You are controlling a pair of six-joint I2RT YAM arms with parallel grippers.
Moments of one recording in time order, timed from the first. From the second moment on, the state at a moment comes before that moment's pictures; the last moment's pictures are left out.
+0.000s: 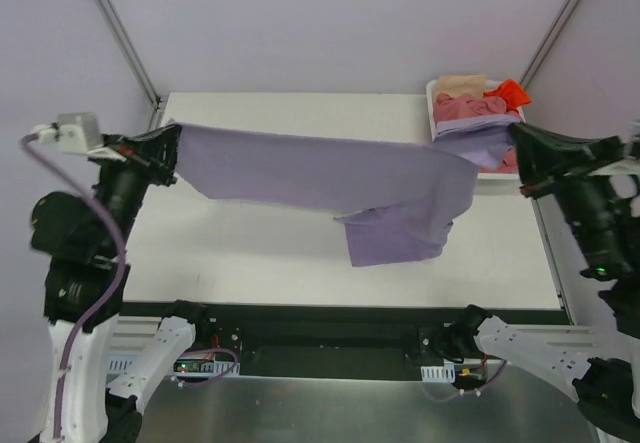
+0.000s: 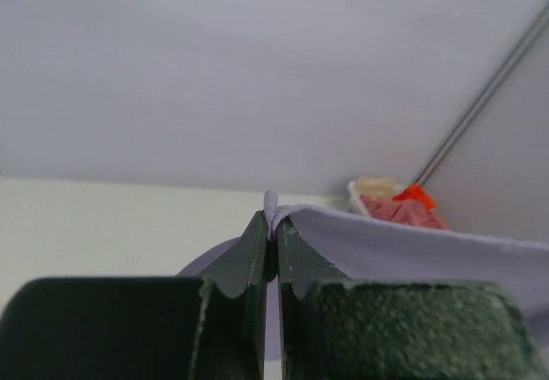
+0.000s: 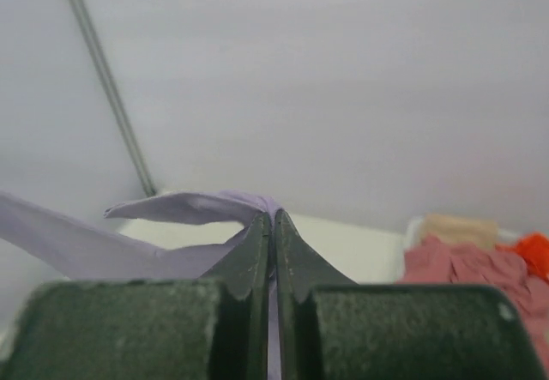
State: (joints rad) left arm -0.21 0.70 1.27 -0.42 -0.01 -0.37; right arm 0.78 0.74 1.55 -0.57 0.42 -0.02
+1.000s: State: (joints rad) left arm -0.08 1.50 1.42 -0.33 -0.27 -0.25; right arm 0.49 1.66 1.71 -0.32 0.39 -0.09
